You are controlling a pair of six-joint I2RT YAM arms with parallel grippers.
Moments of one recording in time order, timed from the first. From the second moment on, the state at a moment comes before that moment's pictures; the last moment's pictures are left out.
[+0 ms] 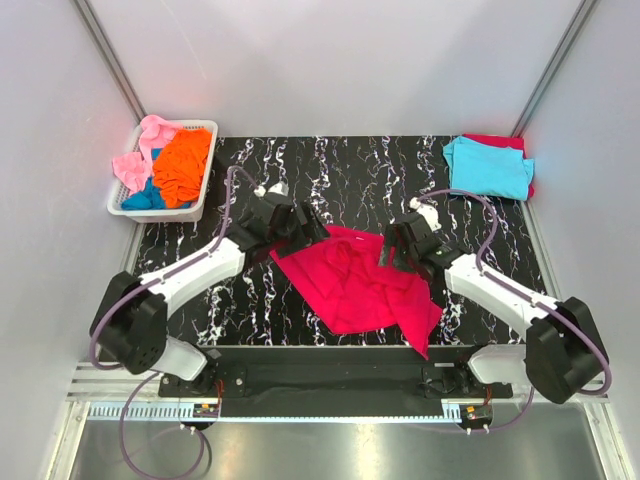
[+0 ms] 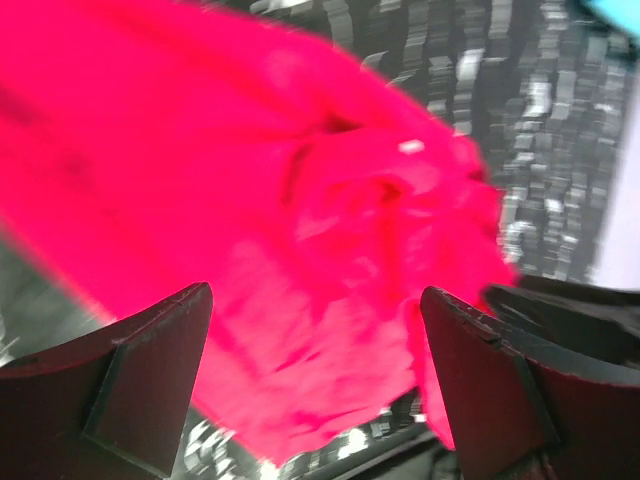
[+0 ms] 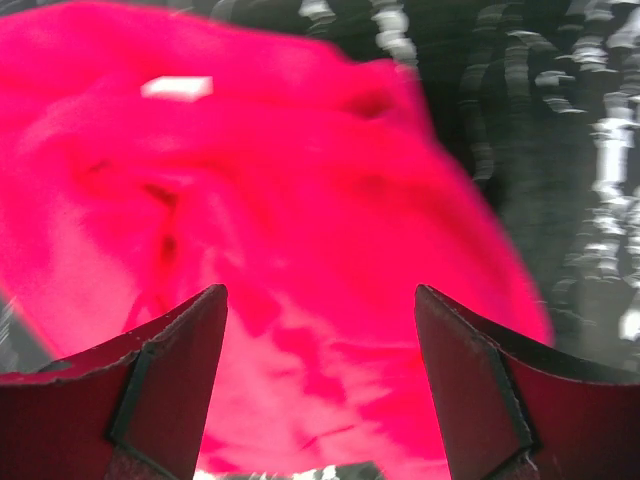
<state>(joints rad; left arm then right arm) -0.61 1.41 0.93 -0.25 0.00 -0.91 0.59 1.27 0.80 -0.40 0.25 0.65</state>
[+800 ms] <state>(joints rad) -0.60 1.77 1.19 -0.19 0.08 -0.87 0.28 1.49 0.81 -0.20 0.01 0.55</state>
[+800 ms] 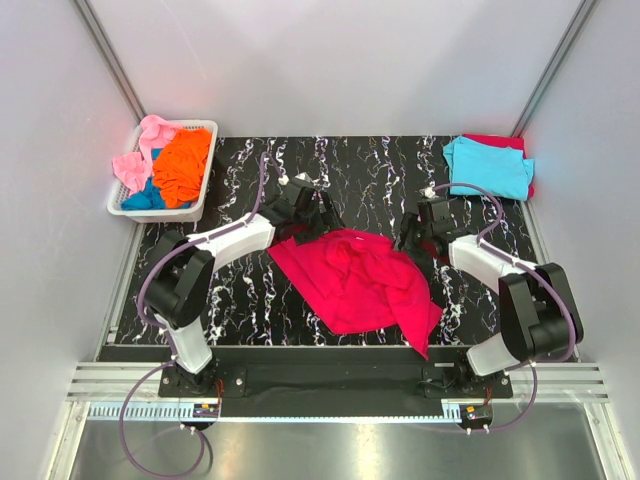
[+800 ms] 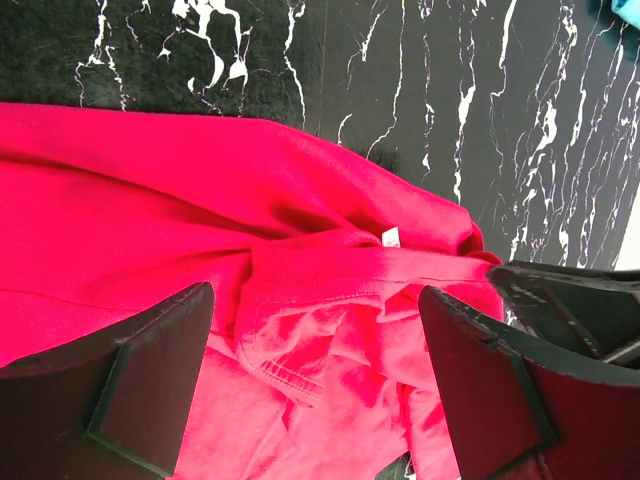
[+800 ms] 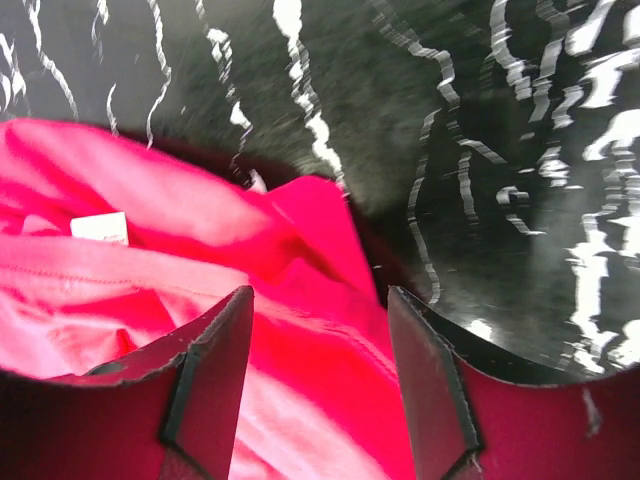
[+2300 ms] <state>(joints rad) -0.73 1.68 1.12 -0.18 0.11 -0.74 0.28 1.22 1.31 -0.56 0.19 0.39</state>
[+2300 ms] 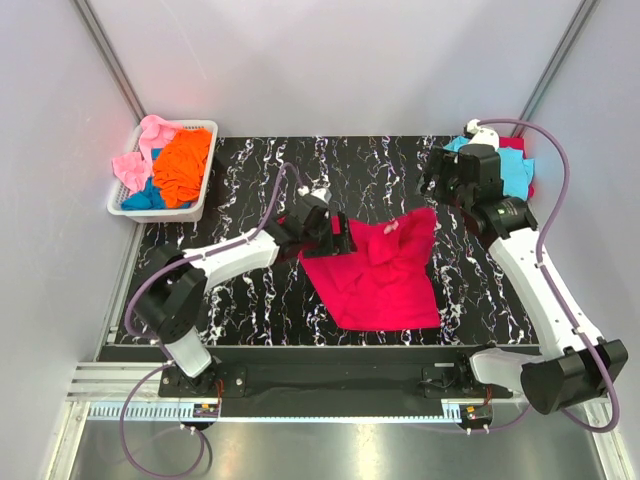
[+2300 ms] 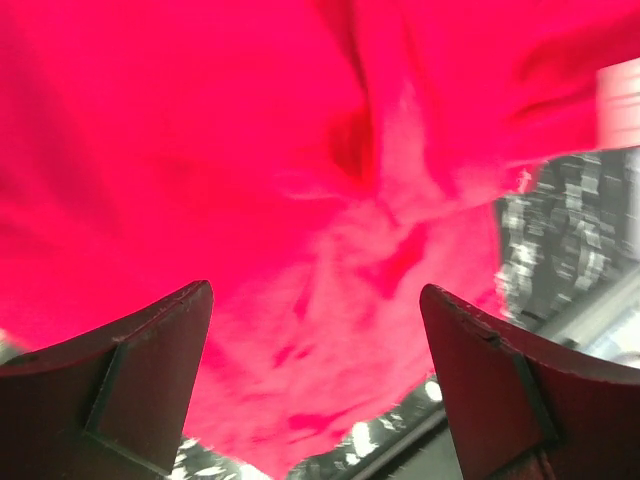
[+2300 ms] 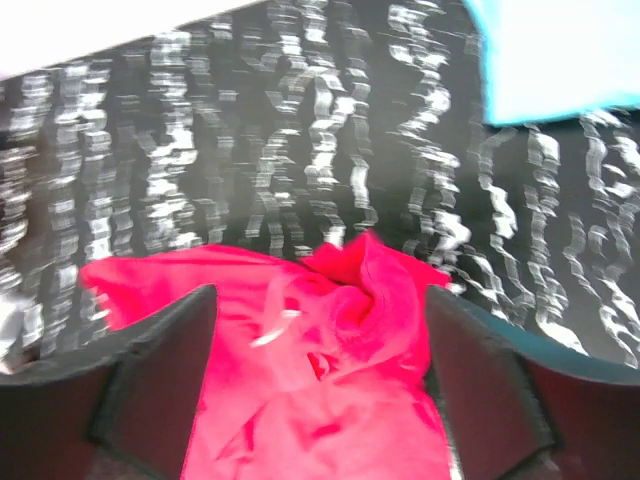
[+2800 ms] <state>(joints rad) -0.73 1.53 0.94 -0.25 -0.07 -0.77 0.32 1.22 0.92 -0.45 -0.08 0.51</state>
